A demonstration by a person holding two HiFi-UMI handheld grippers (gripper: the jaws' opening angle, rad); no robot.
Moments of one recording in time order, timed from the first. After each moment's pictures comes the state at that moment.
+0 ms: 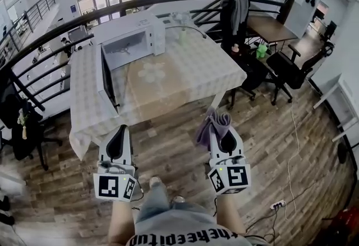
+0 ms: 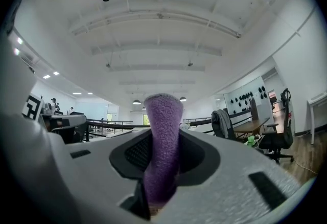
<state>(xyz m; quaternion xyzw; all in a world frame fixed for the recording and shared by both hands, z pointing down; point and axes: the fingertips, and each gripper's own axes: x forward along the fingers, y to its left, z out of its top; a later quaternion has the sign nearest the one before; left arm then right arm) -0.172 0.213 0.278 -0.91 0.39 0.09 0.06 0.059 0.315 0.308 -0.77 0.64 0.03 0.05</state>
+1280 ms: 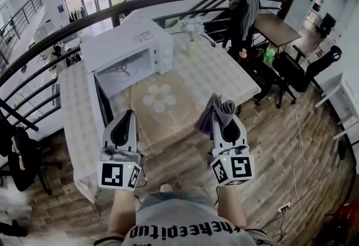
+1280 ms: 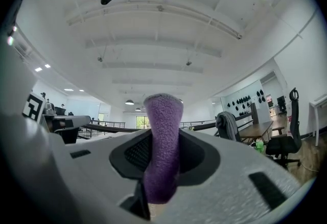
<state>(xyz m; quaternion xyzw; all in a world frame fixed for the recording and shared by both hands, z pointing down) -0.101 -0.071 0.265 -0.93 0.34 0.11 0.06 0.104 0.045 0.293 -0.79 0.61 0.05 0.05</state>
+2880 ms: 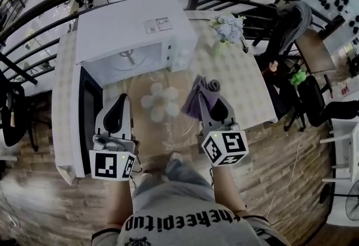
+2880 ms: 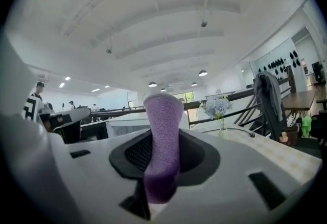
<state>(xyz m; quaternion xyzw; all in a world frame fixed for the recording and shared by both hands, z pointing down) -0.023 -0.229 0.314 -0.88 0.47 0.08 0.04 0.186 -0.204 0.377 -0.66 0.75 -0.08 0.00</state>
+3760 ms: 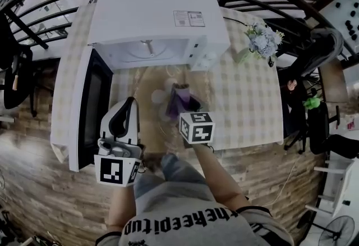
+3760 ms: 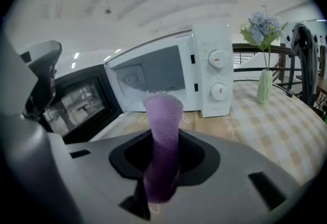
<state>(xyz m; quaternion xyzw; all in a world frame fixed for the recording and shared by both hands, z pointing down) -0.044 -0.244 0.355 -0.84 0.54 0.06 0.02 0.101 -0.290 0.570 -0.54 0.78 -0.25 -0.19</state>
